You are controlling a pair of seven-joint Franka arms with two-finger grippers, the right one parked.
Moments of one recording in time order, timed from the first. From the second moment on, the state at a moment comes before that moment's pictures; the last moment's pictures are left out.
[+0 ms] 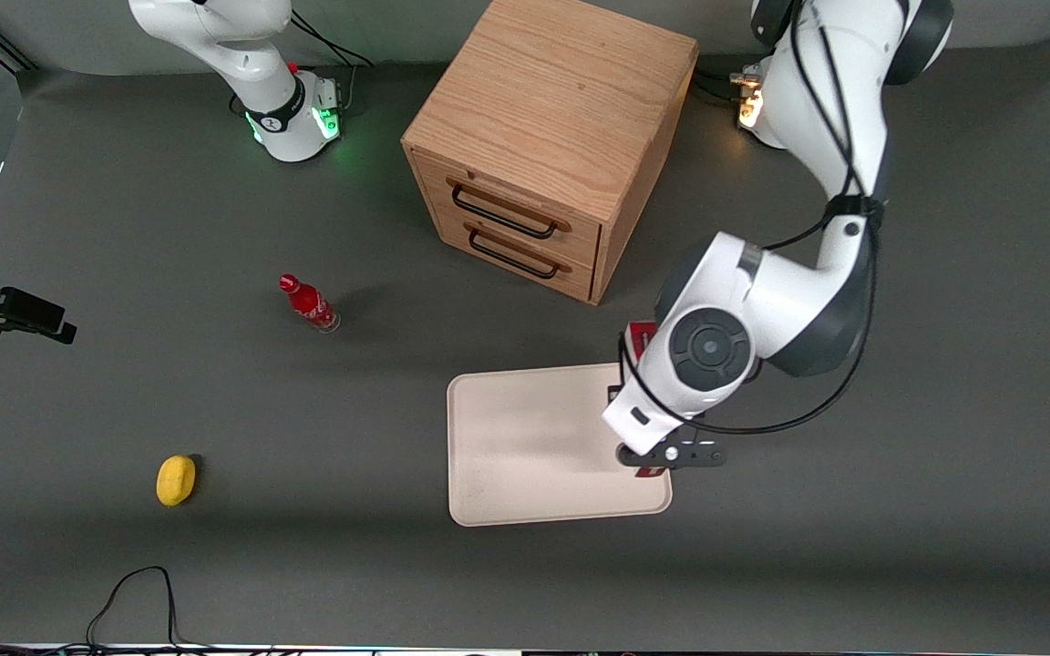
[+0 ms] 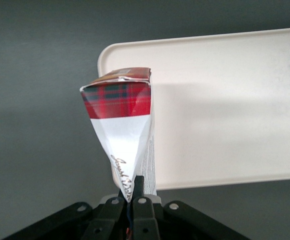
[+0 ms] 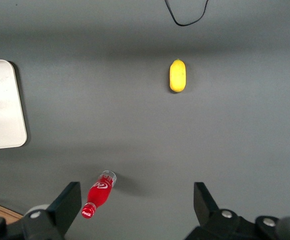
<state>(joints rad) -0.51 0.84 0.02 -0.96 -0.06 1.75 -0.47</state>
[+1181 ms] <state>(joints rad) -0.44 0.63 0.06 -1.26 -0.10 1.99 -0.48</state>
